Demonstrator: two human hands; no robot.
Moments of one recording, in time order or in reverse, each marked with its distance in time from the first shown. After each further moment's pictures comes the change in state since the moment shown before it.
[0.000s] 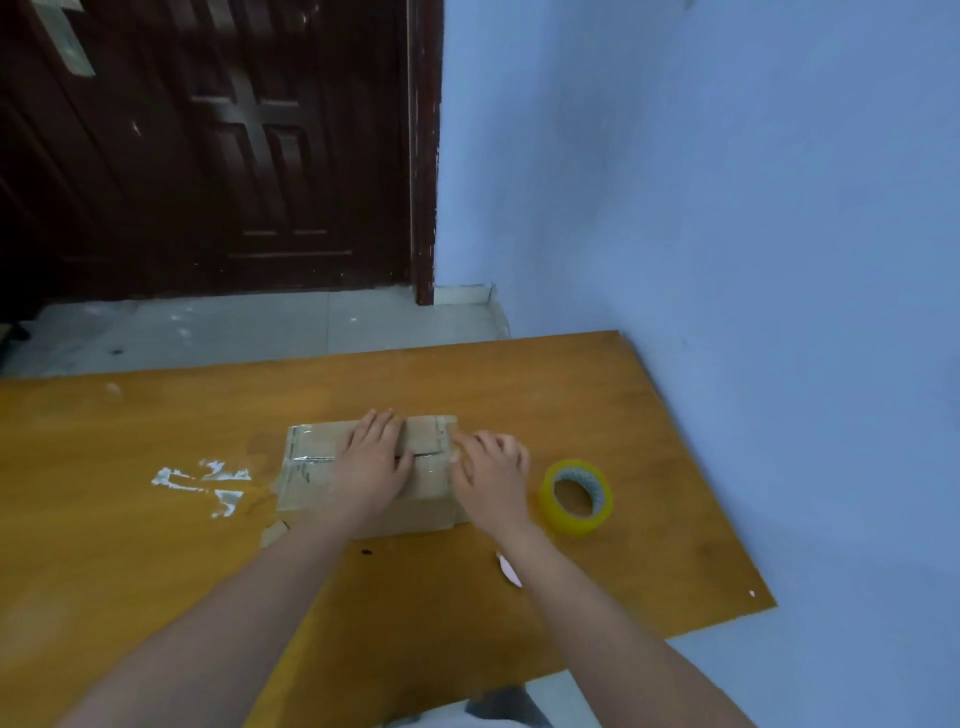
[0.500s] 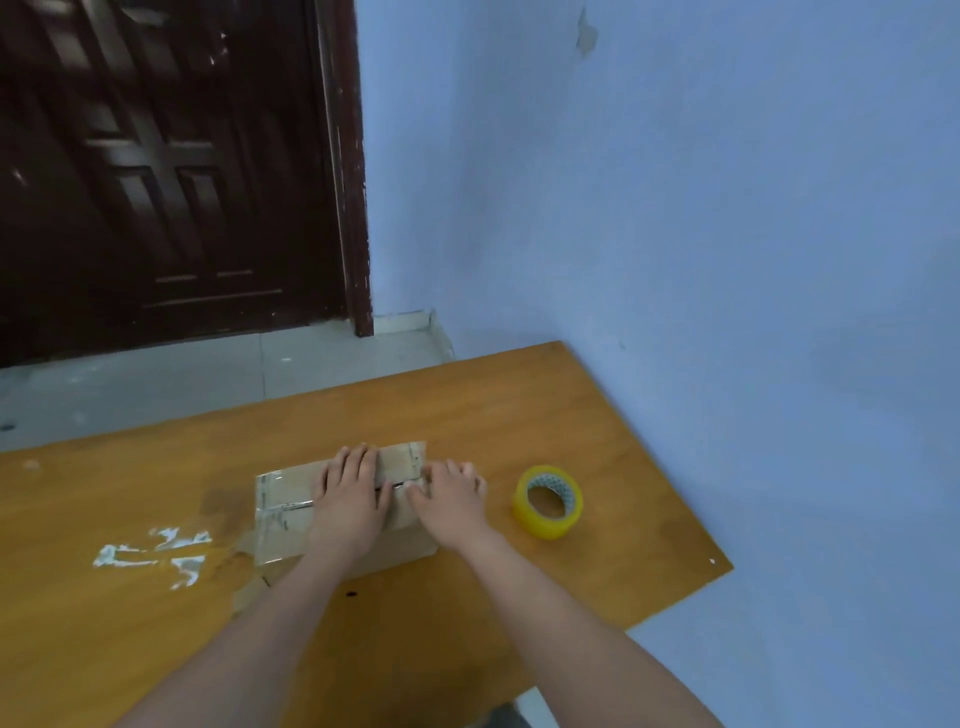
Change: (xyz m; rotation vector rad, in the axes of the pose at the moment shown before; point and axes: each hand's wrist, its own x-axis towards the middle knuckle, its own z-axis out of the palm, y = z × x) left_hand -0.002 -0.005 0.009 -0.014 0.030 0.059; right_hand 0.008 -0.031 0.009 0.093 -0.193 0.284
